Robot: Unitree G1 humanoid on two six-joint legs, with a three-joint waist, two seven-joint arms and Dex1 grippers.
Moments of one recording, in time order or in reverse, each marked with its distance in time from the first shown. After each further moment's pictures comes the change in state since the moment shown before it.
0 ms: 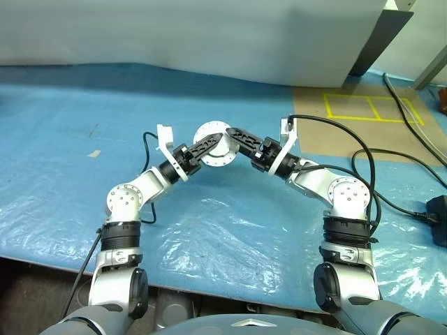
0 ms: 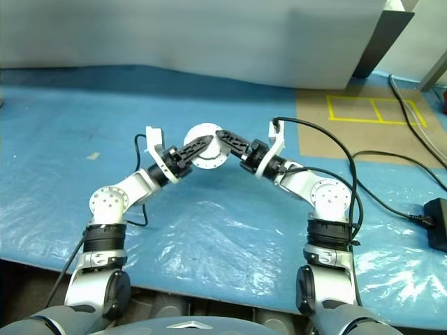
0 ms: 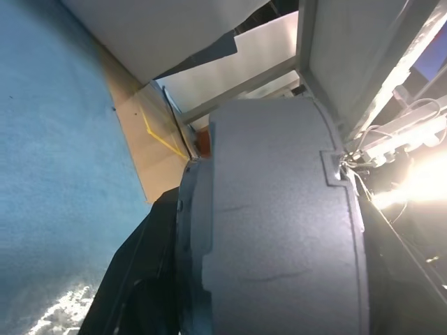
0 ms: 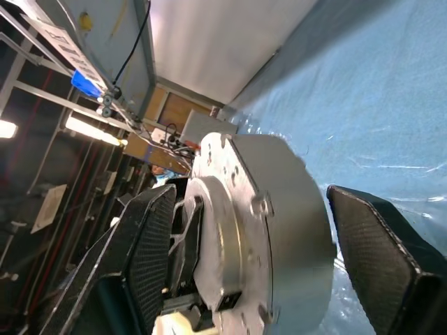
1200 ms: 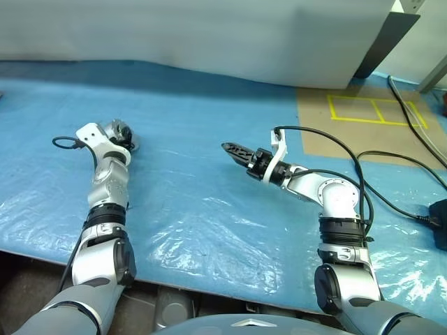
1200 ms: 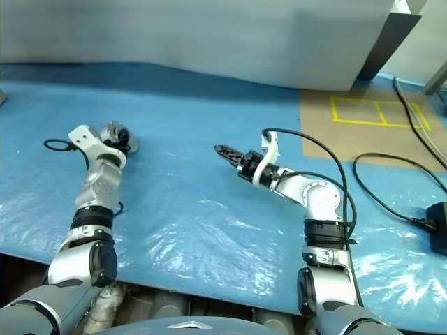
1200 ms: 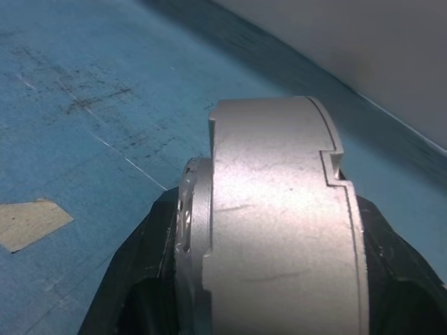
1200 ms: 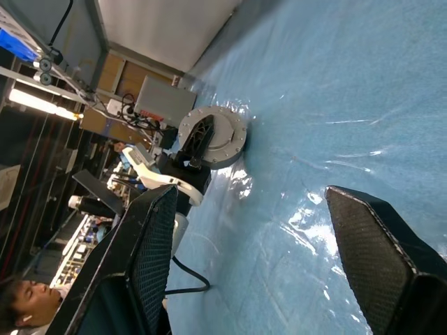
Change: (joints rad) left arm -0.155 0.132 0.198 0.577 0.628 -0.900 0.443; right arm 0.007 -0.011 0.059 0.078 -0.190 -0.009 0.083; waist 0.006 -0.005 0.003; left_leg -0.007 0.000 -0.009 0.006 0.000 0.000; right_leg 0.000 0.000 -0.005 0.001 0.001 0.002
